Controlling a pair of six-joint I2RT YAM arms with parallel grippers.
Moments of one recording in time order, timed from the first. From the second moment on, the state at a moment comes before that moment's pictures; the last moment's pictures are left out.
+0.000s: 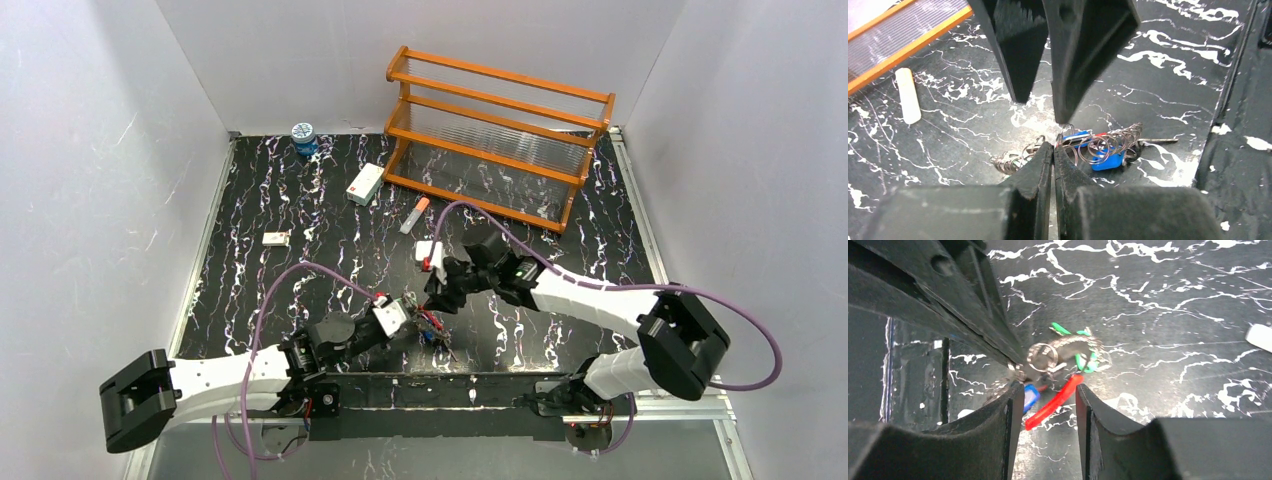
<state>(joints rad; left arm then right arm) -1.12 0.82 0.13 0.49 -0.10 0.22 0.92 1.39 0.81 -0.07 -0.55 -0.36</state>
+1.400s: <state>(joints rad) -1.12 0.75 0.01 0.84 -0.14 0.08 0.79 1.38 0.70 0.17 -0.91 -0.28</state>
